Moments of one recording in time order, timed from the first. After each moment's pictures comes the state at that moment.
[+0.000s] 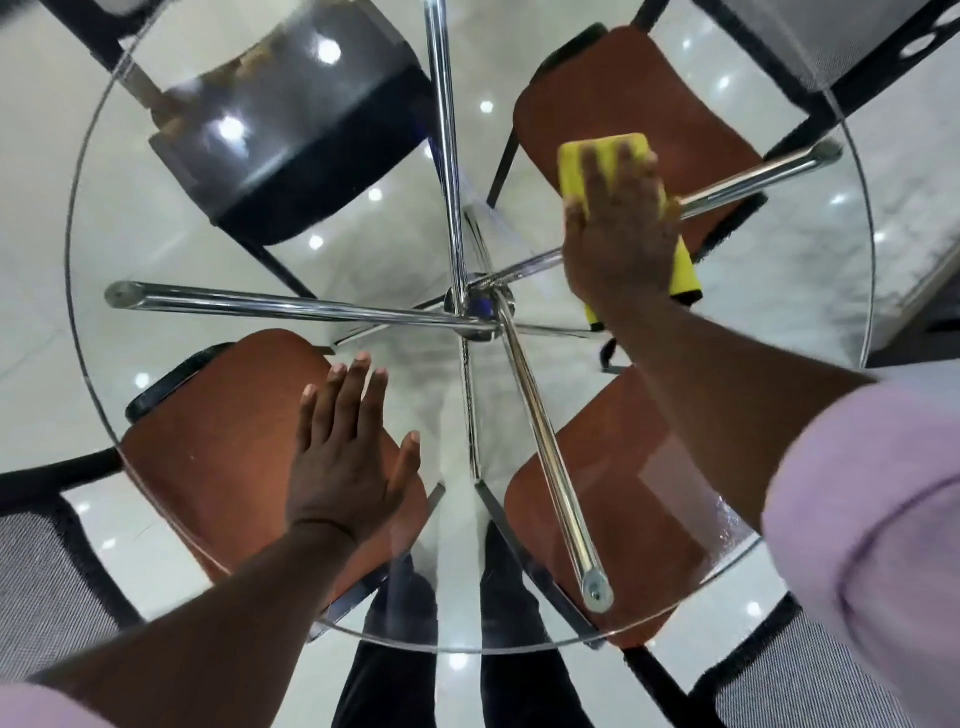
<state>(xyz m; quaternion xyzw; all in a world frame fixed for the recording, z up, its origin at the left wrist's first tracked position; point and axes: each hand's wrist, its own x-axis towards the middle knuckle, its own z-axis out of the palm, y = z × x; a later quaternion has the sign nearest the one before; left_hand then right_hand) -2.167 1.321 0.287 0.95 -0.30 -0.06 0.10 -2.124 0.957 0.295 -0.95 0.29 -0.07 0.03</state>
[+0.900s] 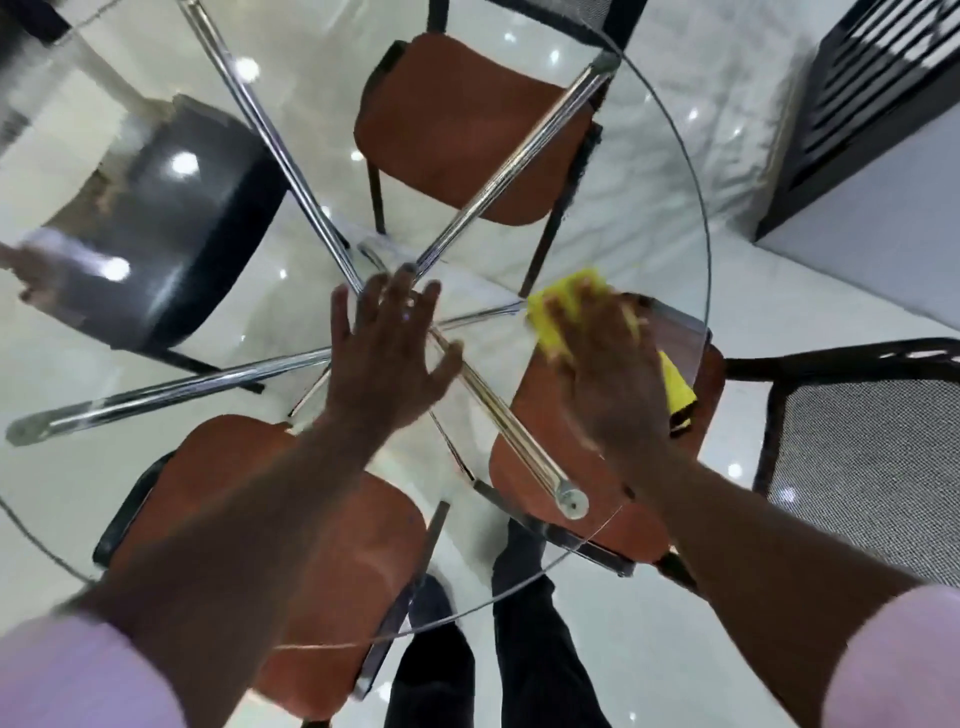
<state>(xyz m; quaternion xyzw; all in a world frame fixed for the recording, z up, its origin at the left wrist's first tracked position) -2.142 1.183 0.316 0.84 -0.54 0.06 0.07 -2.375 1.048 0.306 -0.92 0.38 -0.05 0.02</state>
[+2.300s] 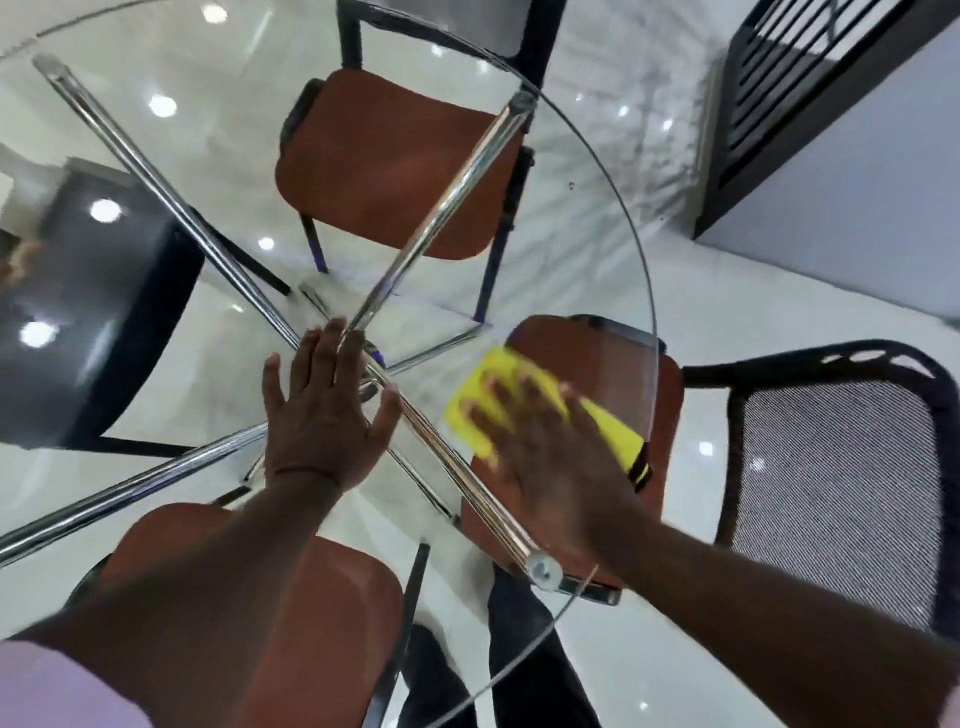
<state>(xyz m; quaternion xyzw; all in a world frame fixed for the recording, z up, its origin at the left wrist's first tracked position) -2.117 1.149 0.291 0.86 -0.51 -0.05 0.09 -2.381 1.057 0.312 -0.97 0.24 -0.02 0.03</state>
